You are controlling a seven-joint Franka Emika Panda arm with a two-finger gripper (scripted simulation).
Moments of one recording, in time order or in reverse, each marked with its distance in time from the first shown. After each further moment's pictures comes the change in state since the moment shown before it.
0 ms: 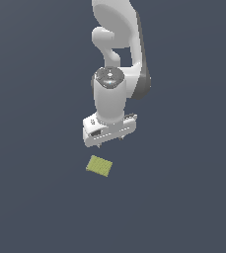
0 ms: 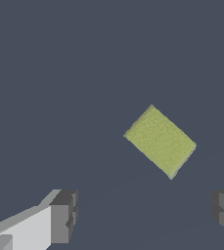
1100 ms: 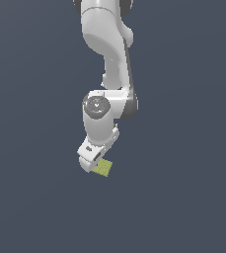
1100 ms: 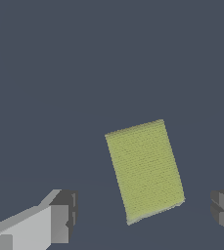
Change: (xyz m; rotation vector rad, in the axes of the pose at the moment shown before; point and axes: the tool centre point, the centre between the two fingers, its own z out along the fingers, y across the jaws) arm 0.015 0.043 0.064 0.006 -0.011 -0.566
